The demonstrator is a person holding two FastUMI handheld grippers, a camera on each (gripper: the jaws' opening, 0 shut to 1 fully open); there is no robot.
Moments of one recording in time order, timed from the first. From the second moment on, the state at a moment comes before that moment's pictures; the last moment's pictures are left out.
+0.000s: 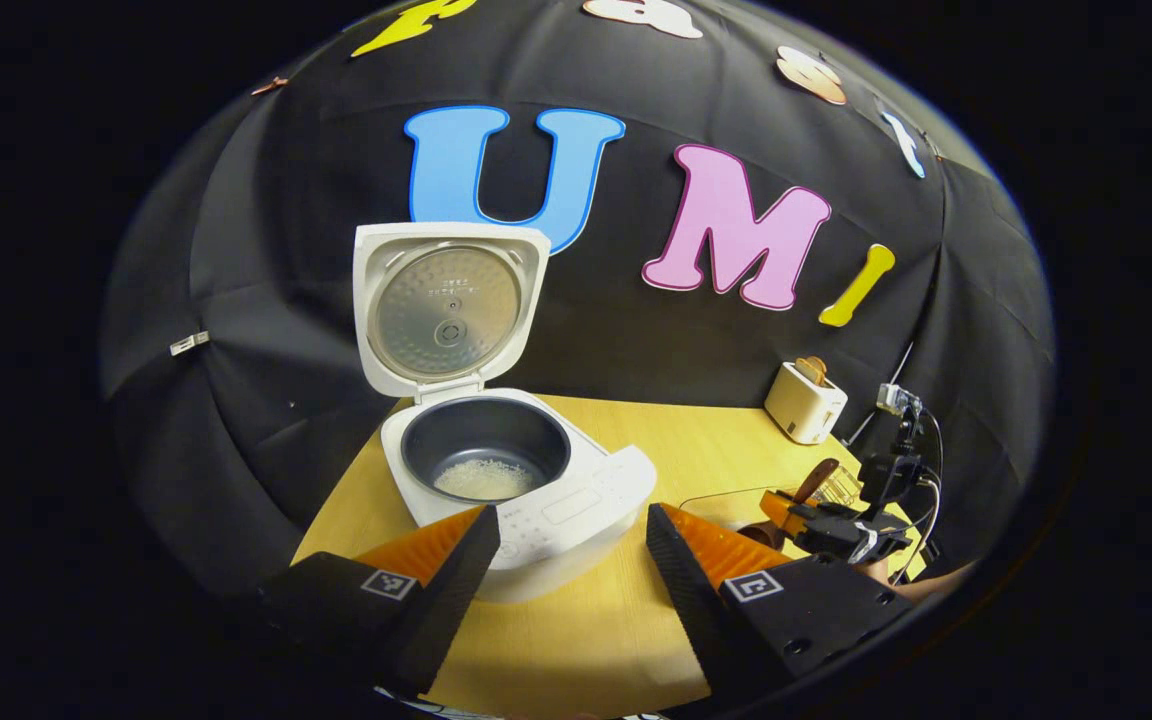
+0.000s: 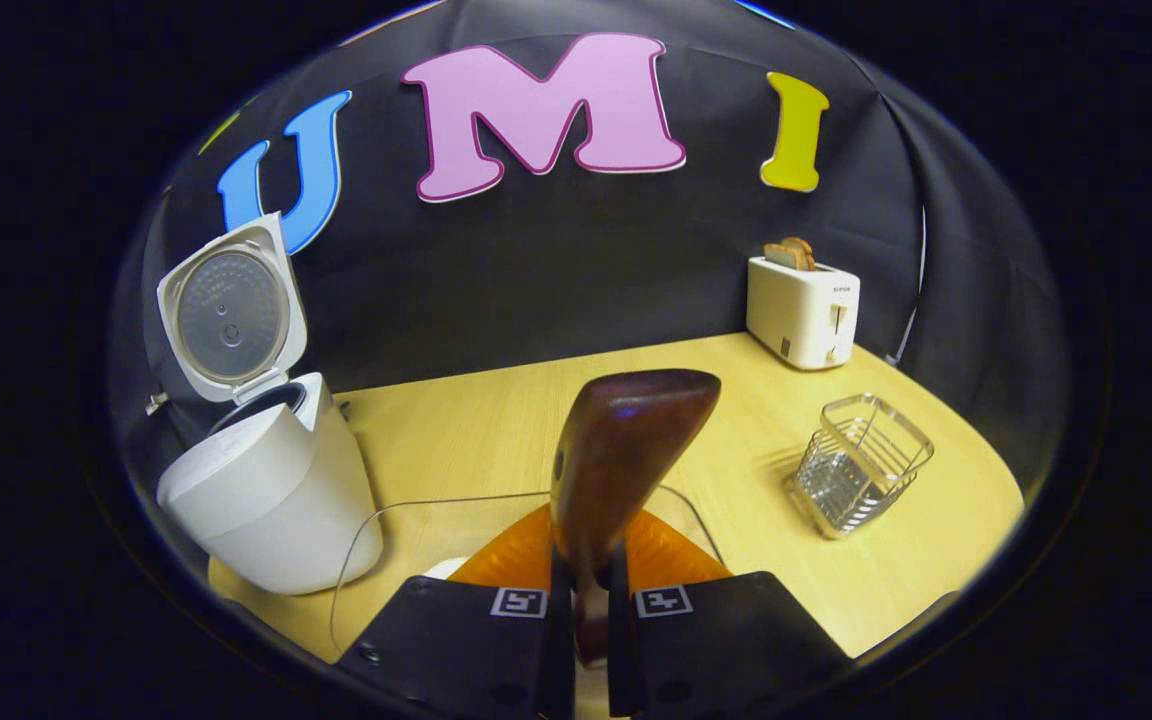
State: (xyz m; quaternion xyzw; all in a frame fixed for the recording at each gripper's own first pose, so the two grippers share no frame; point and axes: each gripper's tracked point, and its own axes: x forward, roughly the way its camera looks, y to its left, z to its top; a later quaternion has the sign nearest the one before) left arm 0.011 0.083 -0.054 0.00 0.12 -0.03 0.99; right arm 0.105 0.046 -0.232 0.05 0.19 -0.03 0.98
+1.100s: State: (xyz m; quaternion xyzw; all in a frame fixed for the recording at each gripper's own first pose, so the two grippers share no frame) left arm -0.009 0.088 -0.044 -0.03 0.10 0.01 0.99; right arm 0.081 0.098 -0.233 0.28 0.30 0.01 0.91
